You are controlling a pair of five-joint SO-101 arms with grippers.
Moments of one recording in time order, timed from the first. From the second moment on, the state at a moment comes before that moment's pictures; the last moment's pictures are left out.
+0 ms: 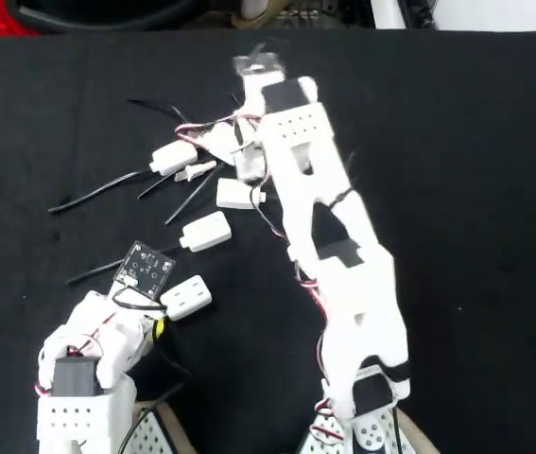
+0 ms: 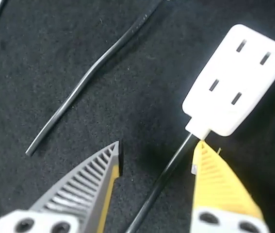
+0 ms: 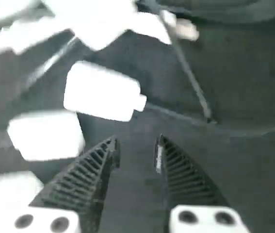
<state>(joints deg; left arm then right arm) -6.2 -104.2 95.7 73.6 -31.4 -18.9 40.3 -46.3 98.7 0.0</state>
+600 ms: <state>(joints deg) -6.2 -104.2 95.9 73.6 -33.6 -5.9 52.7 -53.1 75.2 65.2</state>
